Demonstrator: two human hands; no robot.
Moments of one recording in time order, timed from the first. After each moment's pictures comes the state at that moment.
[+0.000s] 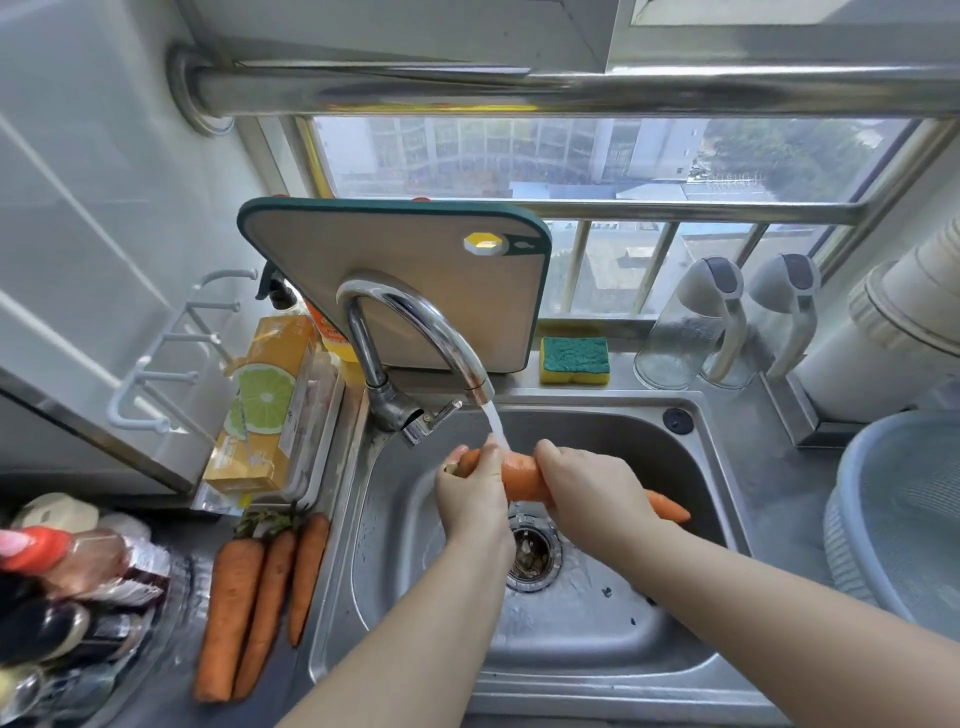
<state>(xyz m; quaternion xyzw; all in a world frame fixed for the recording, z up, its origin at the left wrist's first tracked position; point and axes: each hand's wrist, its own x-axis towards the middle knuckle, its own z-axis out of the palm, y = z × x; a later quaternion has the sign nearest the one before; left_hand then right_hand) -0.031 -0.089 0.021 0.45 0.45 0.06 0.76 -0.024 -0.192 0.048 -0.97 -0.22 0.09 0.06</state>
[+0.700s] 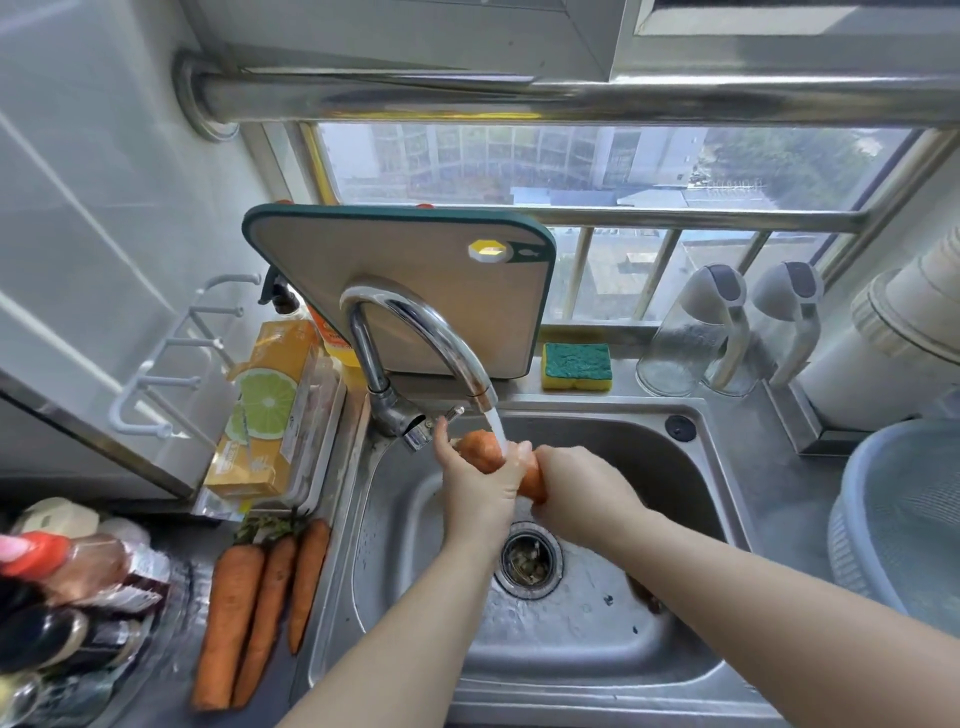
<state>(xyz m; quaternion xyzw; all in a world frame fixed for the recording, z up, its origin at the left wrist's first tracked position) -0.032 -0.076 0.016 0.66 0.29 0.04 0.70 -0.010 -0.181 0.050 -0.96 -0.16 0.18 0.13</state>
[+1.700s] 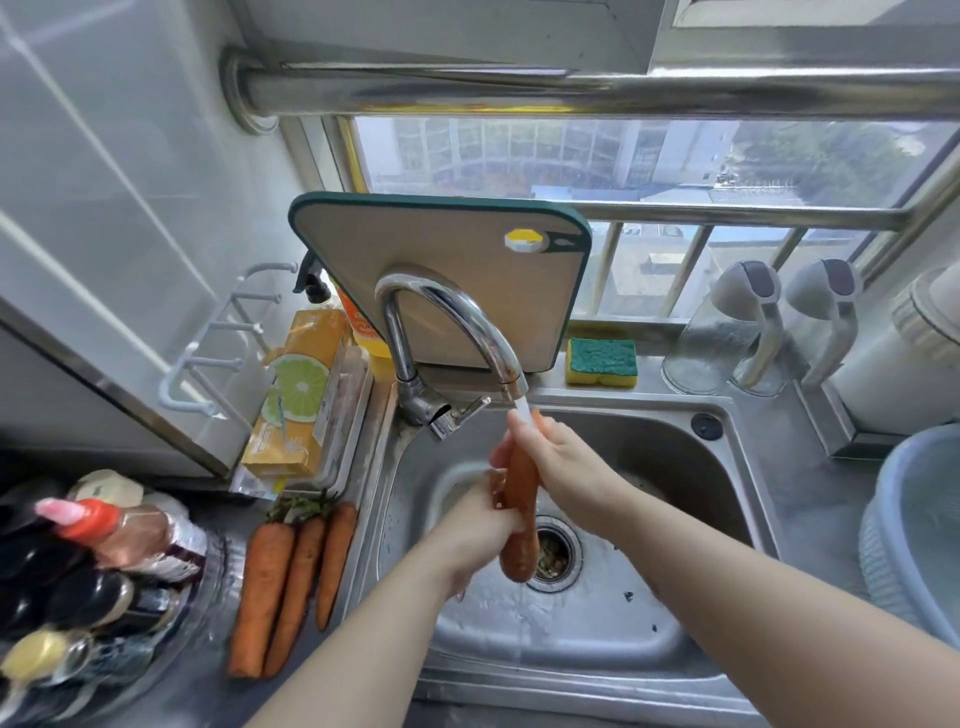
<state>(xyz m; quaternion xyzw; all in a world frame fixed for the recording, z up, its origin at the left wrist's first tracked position) -0.068 -0.036 0.021 0.71 0.17 -0.23 0.64 -0.012 -0.148 0.046 -0.75 -0.06 0.25 0.62</state>
